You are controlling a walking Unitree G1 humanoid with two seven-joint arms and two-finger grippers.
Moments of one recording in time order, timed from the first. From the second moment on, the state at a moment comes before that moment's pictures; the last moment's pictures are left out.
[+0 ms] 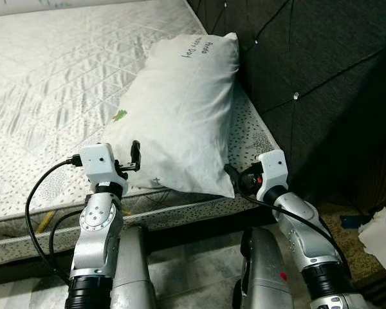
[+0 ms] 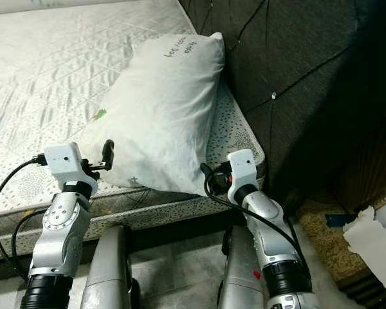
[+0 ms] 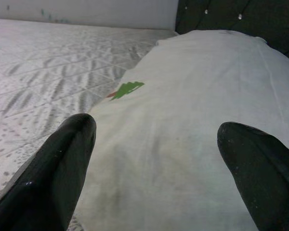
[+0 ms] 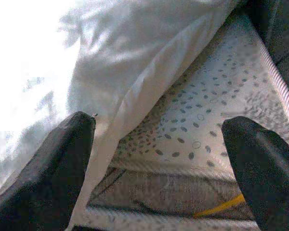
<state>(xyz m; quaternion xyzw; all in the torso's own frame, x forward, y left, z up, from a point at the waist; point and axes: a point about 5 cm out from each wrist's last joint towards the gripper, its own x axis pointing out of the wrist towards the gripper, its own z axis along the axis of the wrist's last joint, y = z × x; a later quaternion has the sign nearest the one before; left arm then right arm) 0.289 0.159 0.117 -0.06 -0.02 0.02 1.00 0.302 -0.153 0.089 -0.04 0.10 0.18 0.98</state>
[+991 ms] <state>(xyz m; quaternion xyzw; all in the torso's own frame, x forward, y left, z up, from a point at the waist) 0.250 0.186 0.101 -0.01 0.03 0.02 1.00 0.325 -0.154 0.097 0.04 0.15 0.23 0.96</state>
